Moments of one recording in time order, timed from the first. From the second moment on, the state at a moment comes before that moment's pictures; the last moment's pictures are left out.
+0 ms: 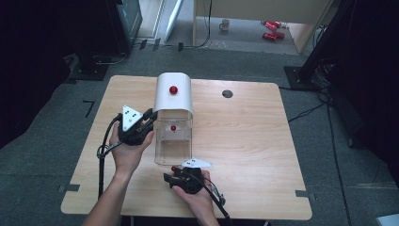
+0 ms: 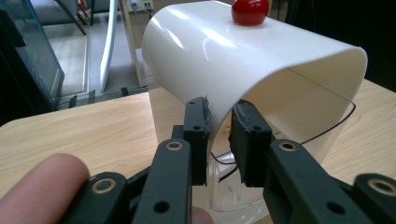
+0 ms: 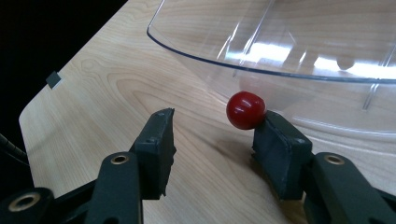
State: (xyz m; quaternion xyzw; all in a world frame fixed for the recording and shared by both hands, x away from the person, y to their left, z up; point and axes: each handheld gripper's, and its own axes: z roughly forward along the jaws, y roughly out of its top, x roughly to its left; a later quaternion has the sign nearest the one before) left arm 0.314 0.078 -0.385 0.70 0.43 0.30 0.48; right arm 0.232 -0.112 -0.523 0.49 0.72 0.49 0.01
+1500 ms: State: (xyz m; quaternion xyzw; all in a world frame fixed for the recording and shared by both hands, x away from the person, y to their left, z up) left arm 0.318 0.047 -0.399 0.67 0.47 0.40 0.41; right arm 0.254 -0.111 -0.498 0.48 0.72 0.50 0.04
